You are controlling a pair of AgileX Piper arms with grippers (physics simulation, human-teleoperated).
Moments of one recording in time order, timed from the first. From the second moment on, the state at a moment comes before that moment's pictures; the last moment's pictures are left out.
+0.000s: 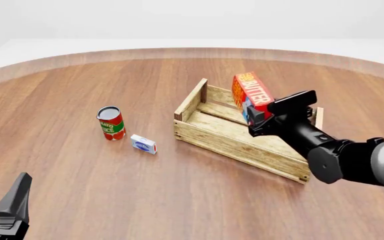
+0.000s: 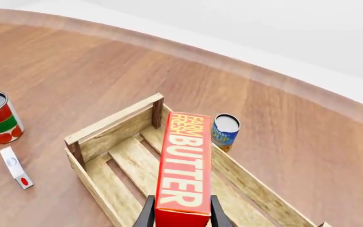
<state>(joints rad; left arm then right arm) 0.00 0.00 0.00 0.00 0.00 0.30 1.57 -0.65 -0.60 -0.14</state>
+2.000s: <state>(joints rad) 0.00 0.00 0.00 0.00 0.00 0.32 1.82 -0.72 -0.68 -0.10</state>
